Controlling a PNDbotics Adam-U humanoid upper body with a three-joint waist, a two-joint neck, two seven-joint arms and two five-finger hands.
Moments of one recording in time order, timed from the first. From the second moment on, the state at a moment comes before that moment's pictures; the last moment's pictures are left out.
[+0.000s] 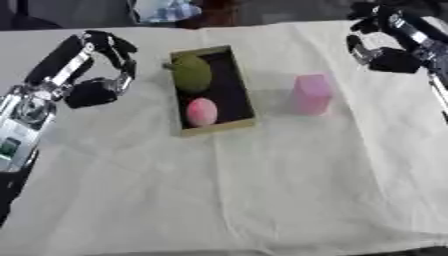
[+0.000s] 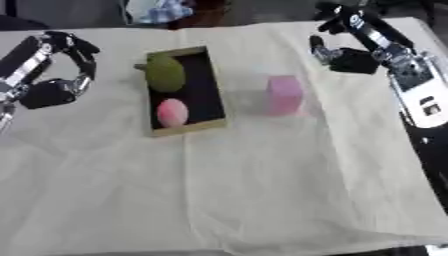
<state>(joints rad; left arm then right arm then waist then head) -0.41 0.53 -0.11 -1.68 -0.34 -0.17 -0.17 -0.89 -0.49 0.15 -0.94 0.48 -0.35 0.37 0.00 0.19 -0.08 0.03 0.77</state>
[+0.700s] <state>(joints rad) -0.28 0.47 -0.06 -1.80 -0.27 -0.14 -0.16 -1.02 -0.45 0.25 -0.73 1.08 -0.65 0.39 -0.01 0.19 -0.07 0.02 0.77</state>
